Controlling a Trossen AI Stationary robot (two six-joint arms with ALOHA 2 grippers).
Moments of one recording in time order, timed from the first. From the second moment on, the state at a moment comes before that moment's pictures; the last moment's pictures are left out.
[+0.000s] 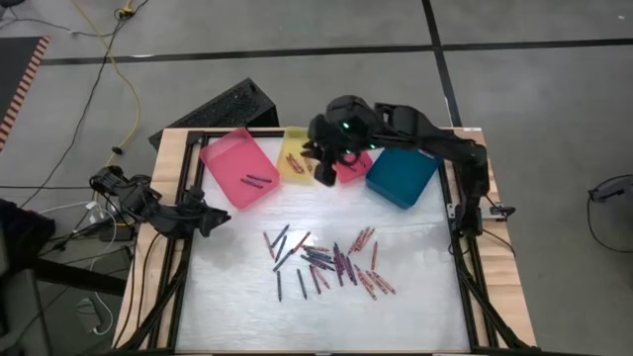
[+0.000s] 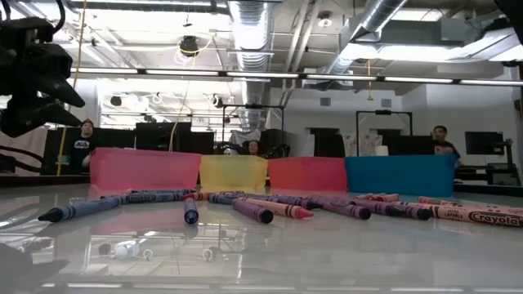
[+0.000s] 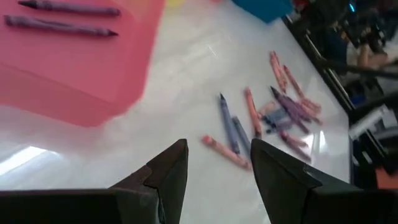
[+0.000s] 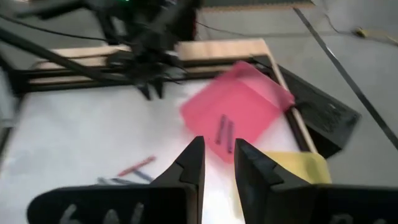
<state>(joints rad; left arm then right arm) -0.55 0.00 0.29 -0.84 -0.63 -1.18 -0.11 1.80 2.33 -1.05 0.05 -0.02</state>
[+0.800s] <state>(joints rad) -0.55 0.00 0.30 -0.28 -0.30 -0.94 0.19 1.75 2.33 -1.11 0.08 -0.03</state>
